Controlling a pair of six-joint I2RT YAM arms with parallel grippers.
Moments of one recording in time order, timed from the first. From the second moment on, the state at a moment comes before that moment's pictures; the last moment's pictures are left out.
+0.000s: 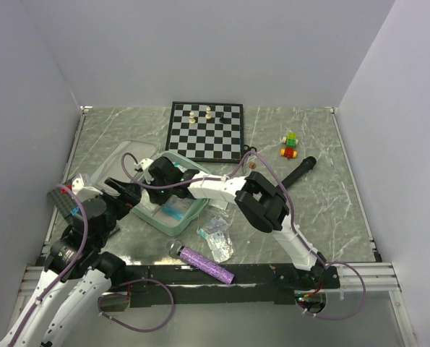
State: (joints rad) left arm -0.49 0.33 0.63 -0.64 -0.42 -0.96; right arm 1.03 2.29 1.76 -0.20 -0.20 0.14
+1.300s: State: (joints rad) left arm -0.49 0.31 0.63 -0.64 -0.42 -0.96; right arm 1.03 2.15 1.58 -0.23 -0.07 0.23
